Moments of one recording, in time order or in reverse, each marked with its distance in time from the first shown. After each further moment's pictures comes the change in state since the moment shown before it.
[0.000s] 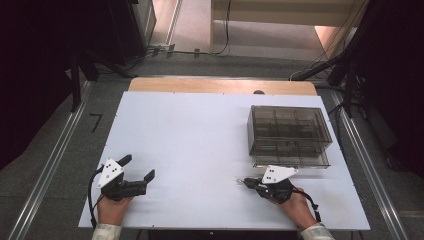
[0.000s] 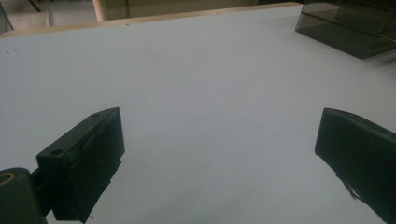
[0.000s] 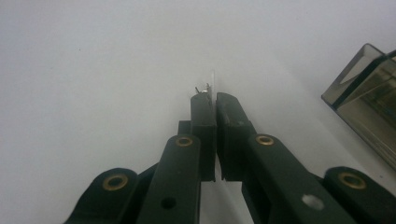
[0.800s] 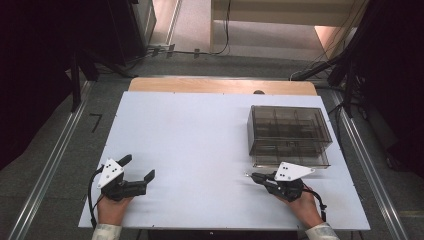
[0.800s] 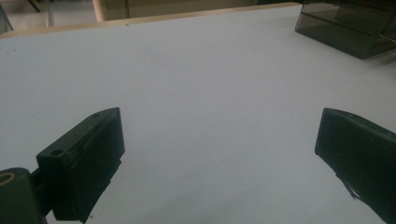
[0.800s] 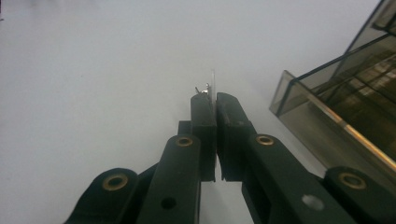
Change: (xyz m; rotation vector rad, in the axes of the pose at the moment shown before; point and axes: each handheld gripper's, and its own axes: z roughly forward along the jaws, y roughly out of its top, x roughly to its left) left arm 0.000 0.000 0.000 0.000 -0.002 0.004; right arm -0.011 -0.002 -0.027 -0.111 -0.037 0.023
